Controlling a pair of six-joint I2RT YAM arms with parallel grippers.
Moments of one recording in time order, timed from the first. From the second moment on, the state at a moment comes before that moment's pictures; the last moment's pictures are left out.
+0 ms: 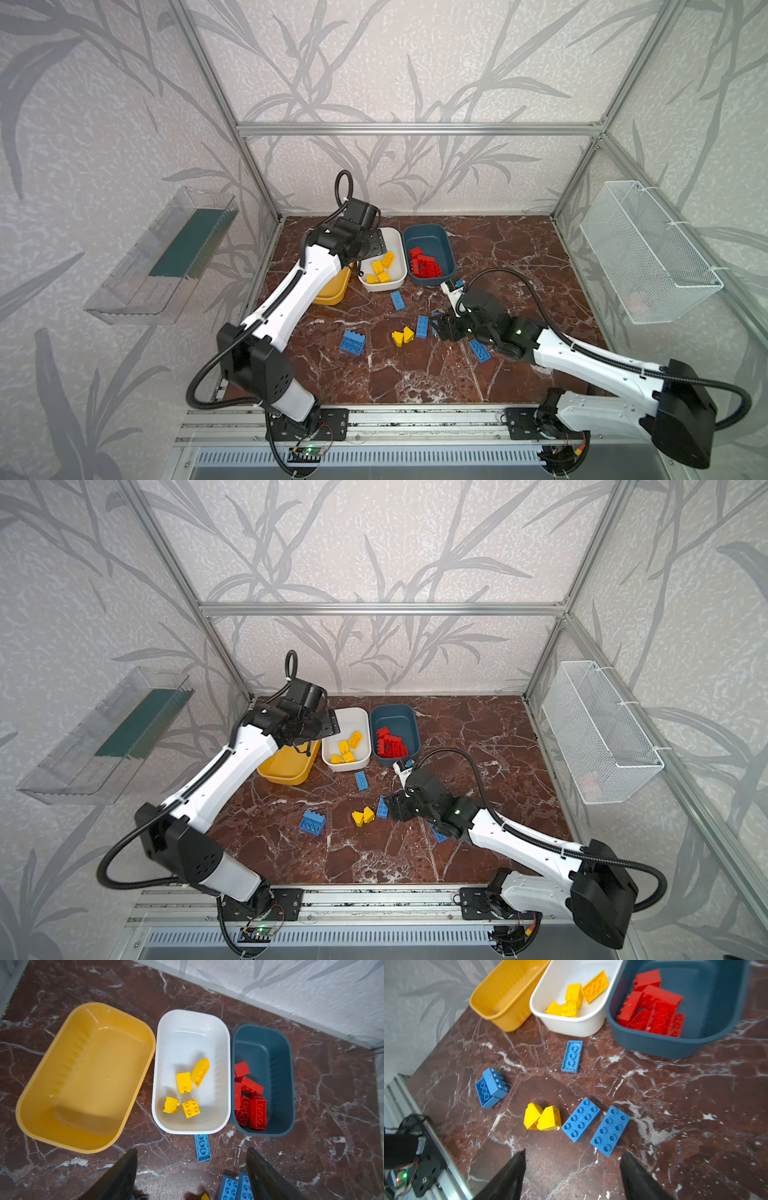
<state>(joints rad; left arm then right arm) -0.42 1.50 1.56 -0.93 -0.19 -0.62 0.90 1.22 0.77 -0.26 0.02 0.39</state>
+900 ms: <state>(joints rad) -0.42 0.86 0.97 -0.84 -0.10 -0.48 0.99 1.80 1.23 -0.64 -0.06 0.23</state>
